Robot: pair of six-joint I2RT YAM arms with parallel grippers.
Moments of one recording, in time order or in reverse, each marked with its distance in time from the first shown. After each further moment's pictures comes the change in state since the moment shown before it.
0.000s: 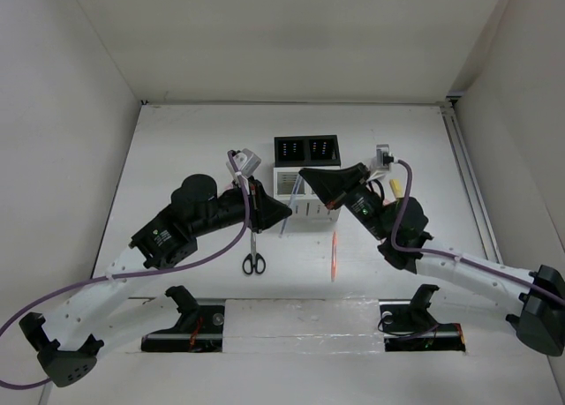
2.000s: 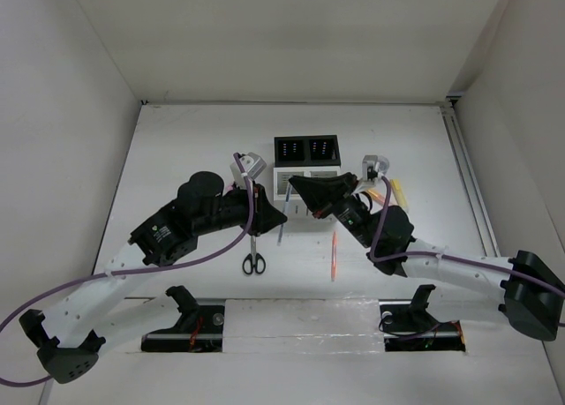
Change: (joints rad) left arm -0.006 0.030 0.061 -0.171 -0.024 0.036; right arm 0.093 0.108 -0.051 0.169 0.072 -0.217
